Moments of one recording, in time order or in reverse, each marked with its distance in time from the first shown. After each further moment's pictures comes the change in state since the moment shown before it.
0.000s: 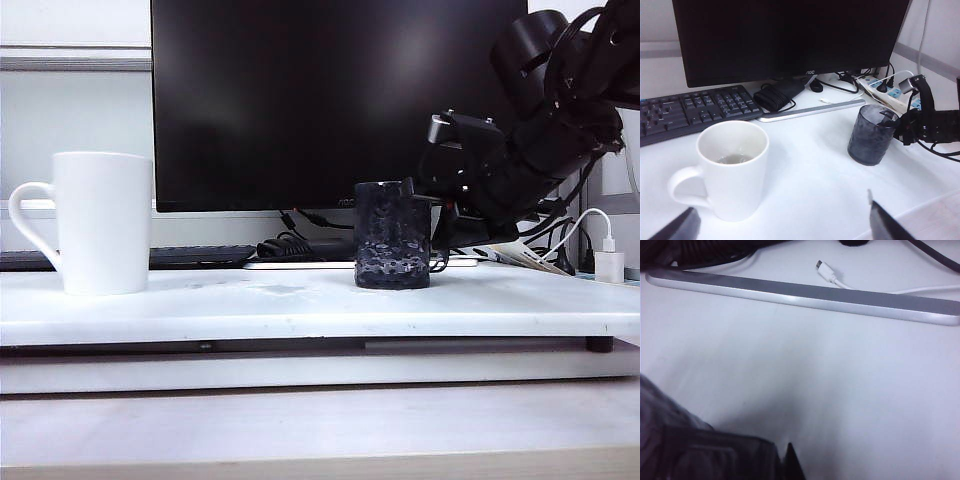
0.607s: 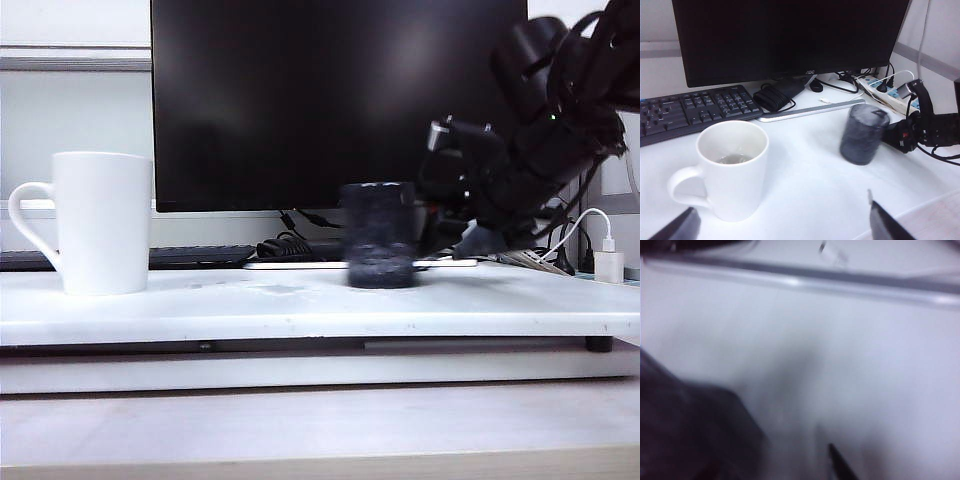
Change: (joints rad) left arm 0.000 0.000 0.000 0.000 0.000 0.000; right arm -0.001 0.006 -0.003 -0.026 -0.026 -0.003
